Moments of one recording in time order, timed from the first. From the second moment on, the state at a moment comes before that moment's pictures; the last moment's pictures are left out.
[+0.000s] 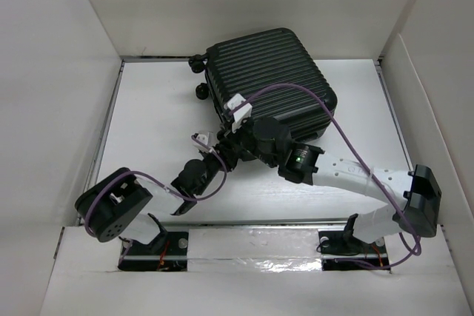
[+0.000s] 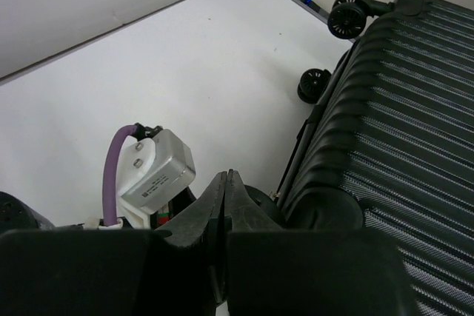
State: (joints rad) left arm -0.81 1.41 0.21 1.15 -0.26 -0.55; right arm 1.11 1.42 1.17 0.12 0.33 -0.07
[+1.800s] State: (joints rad) left arm -0.68 1.52 0.24 1.24 -0.28 -0.43; right arm 0.85 1.94 1.85 -0.70 -0.28 -0.61
